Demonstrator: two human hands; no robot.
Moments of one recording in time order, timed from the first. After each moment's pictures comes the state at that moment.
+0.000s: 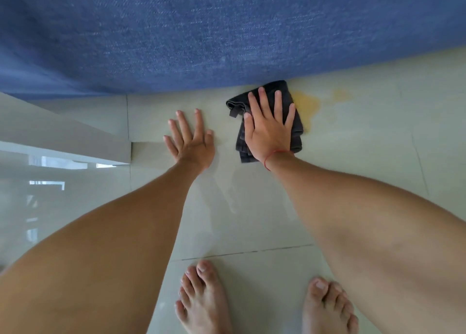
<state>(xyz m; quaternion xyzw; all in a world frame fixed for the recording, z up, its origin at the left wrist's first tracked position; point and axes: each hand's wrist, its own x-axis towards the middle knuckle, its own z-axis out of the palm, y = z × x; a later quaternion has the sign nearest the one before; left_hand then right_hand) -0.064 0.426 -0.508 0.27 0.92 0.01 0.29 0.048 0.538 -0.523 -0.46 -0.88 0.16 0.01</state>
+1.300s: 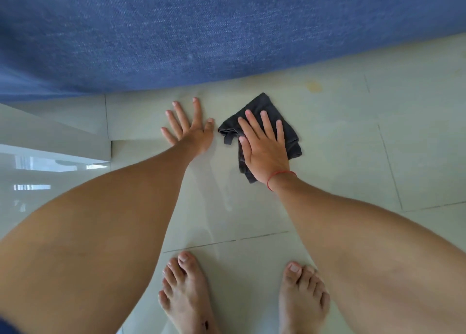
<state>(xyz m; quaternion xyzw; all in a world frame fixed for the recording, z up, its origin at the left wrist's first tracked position) -0.038 0.466 -0.492 0.27 0.90 0.02 0.34 0.121 0.522 -0.517 -0.39 -0.91 0.18 -0.02</state>
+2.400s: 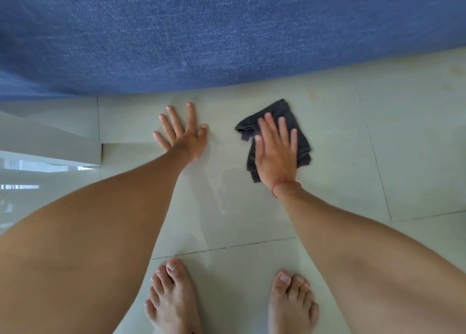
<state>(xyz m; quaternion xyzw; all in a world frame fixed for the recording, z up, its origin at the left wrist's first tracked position) -0.036 0.467 -0.492 0.27 0.90 0.02 0.33 0.144 0.543 -0.520 -0.48 -0.86 0.19 0.03</state>
